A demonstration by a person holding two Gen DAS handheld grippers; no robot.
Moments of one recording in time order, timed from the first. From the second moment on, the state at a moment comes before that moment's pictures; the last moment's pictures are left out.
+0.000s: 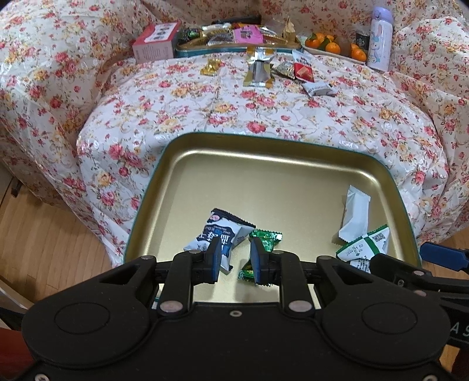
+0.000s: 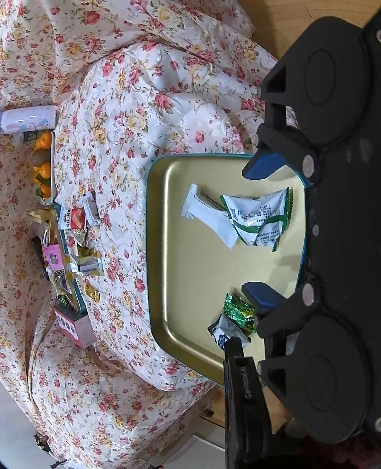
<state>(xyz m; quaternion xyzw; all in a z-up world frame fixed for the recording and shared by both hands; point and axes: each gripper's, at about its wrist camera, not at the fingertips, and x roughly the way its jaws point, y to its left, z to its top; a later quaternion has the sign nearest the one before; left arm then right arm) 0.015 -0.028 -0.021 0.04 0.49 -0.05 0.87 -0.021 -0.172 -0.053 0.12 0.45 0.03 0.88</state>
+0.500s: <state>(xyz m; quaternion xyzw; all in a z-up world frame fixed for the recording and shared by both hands) 0.012 -0.025 -0.008 0.03 0.46 -0.04 0.89 -0.023 -0.179 -0.044 0.13 0.42 0.00 0.90</state>
